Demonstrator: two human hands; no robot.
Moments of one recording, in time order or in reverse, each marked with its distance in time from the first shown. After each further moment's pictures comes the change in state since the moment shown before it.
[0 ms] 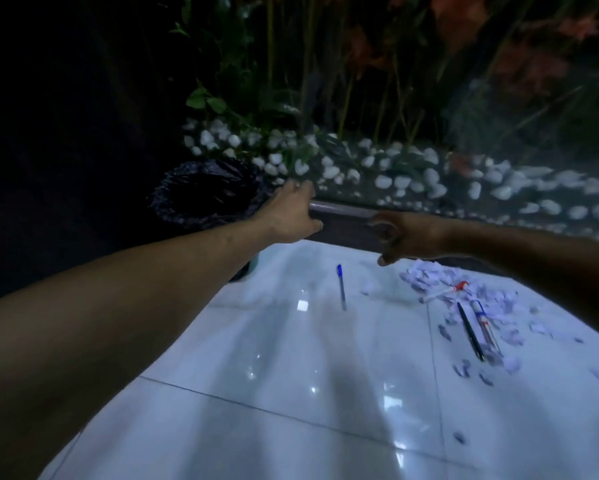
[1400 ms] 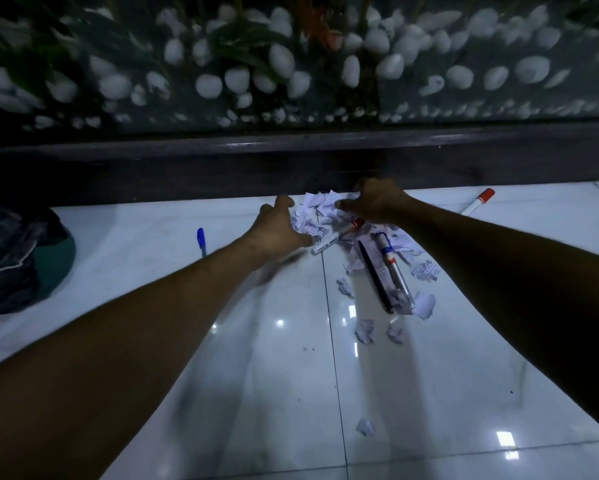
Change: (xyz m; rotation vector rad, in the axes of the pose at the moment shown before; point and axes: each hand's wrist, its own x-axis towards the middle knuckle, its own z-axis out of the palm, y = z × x) left_hand 0.121 0.127 0.275 -0.334 -0.351 -0.124; right_hand 0.082 0.278 0.048 0.103 0.191 0.457
